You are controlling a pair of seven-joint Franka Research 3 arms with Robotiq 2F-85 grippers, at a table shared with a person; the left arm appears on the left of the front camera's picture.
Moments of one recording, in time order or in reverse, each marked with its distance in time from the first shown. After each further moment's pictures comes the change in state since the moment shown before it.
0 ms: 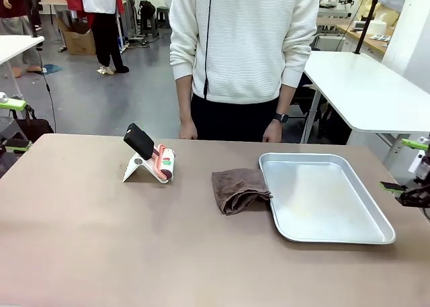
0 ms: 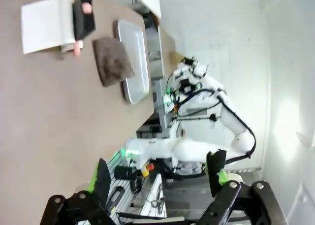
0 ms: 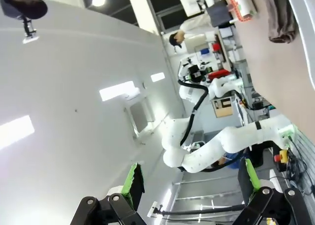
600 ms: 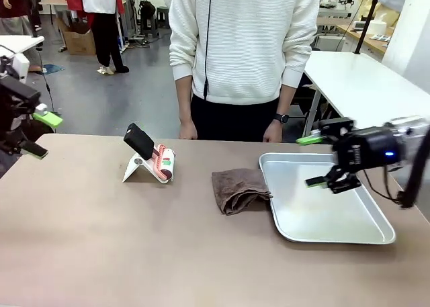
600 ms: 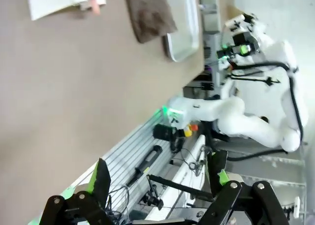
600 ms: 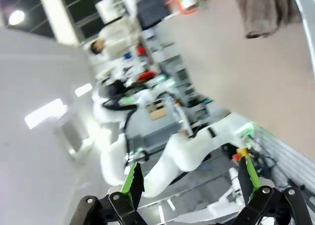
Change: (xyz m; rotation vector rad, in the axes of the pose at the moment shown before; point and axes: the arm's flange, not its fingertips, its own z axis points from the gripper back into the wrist) left arm 0.001 -0.054 -0.061 0.299 0.274 -0.069; right arm 0.012 0.039 -0.163 -0.395 0.015 -0.050
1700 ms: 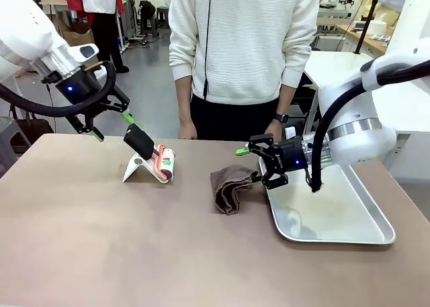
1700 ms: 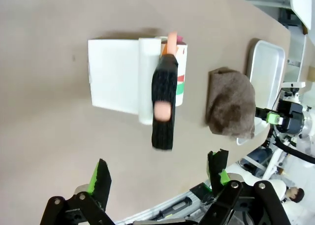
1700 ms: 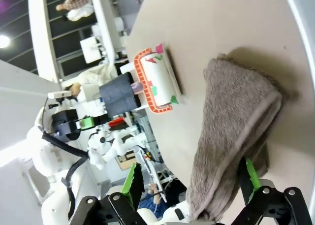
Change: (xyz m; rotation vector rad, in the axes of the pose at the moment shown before) left arm 0.182 -0.003 -0.092 0.456 -0.059 0.255; right arm 0.123 -0.028 -0.144 -0.193 -0.238 0.056
